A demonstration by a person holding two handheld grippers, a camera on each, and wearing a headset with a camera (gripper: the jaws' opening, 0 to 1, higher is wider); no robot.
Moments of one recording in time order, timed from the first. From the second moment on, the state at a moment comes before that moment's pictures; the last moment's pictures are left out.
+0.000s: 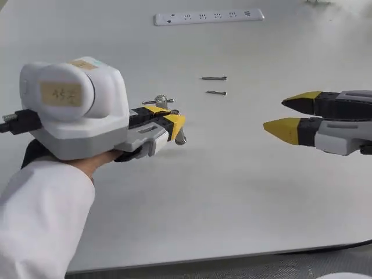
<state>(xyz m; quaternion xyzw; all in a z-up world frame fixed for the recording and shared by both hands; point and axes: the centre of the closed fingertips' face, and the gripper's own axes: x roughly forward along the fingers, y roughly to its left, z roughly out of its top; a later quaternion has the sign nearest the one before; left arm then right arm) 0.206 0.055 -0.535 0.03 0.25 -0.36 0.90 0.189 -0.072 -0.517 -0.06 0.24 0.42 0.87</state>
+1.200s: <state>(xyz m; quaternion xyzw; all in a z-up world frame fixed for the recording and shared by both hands) 0.195 0.046 -0.553 0.04 0.23 -0.36 0.90 0.180 -0.052 -0.527 -0.04 0.25 0.44 0.86</state>
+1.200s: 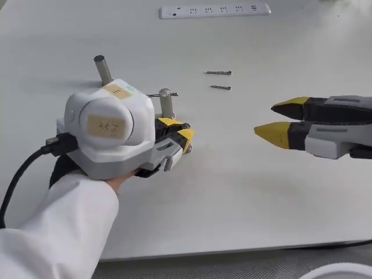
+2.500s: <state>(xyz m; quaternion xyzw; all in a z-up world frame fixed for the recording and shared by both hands) 0.137 0.107 -0.535 0.02 0.28 -0.45 0.85 0.202 -0.024 -0.494 -0.11 0.26 0.50 0.82</state>
